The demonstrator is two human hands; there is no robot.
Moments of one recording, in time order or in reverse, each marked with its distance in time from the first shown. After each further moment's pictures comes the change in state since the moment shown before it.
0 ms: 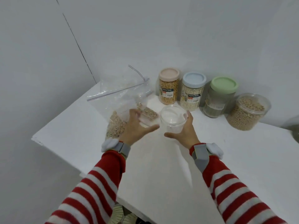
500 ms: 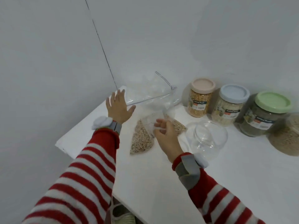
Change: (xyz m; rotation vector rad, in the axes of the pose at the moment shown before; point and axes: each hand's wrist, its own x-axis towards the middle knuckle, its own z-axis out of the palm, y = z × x) left_hand 0.111 -0.058 -0.156 0.817 0.303 -0.116; right_hand 0.000 -0.114 0.145 0.347 -0.199 0.006
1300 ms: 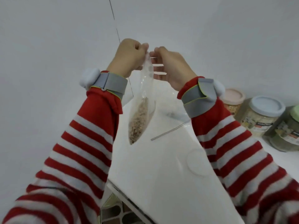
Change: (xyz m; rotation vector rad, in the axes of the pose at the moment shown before) left_hand 0.053 0.038 -0.211 -0.760 0.026 0.086; right_hand 0.077 -0.219 0.064 0.149 -0.158 -0.139
